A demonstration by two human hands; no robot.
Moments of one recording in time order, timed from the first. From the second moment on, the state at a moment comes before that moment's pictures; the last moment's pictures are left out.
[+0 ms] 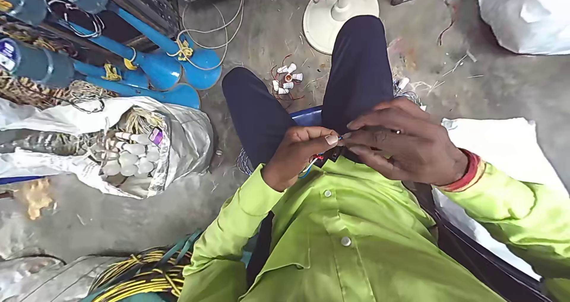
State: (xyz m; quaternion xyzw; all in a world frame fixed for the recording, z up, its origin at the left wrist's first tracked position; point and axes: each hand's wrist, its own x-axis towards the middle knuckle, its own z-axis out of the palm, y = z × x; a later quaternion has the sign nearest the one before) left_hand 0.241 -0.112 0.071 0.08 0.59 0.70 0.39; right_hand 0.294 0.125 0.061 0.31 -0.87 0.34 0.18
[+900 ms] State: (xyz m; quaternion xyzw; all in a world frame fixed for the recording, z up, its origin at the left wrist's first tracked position) left_hand 0.253 -0.096 0.053 0.35 0.80 0.49 0.02; right_hand 0.296 0.117 0.075 0.07 -0.88 0.45 -0.12
